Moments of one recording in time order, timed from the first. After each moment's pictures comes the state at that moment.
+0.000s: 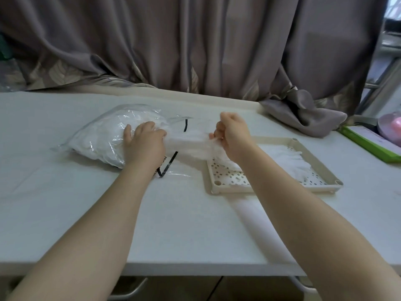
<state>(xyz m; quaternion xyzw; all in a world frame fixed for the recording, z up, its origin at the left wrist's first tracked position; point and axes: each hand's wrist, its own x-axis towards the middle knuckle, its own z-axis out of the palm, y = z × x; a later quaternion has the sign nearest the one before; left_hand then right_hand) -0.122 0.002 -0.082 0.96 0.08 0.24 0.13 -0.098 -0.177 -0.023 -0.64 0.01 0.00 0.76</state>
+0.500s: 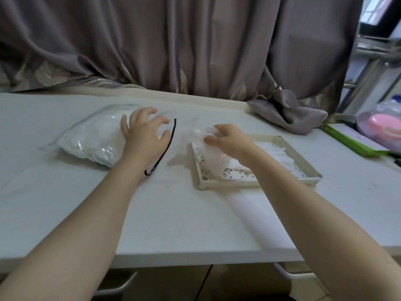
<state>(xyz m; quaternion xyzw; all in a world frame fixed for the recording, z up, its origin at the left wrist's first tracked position) -0.132 -0.017 -0.061 0.91 0.00 0.33 0.25 -0.121 -0.219 -0.022 -0.90 -0.14 0.00 0.41</state>
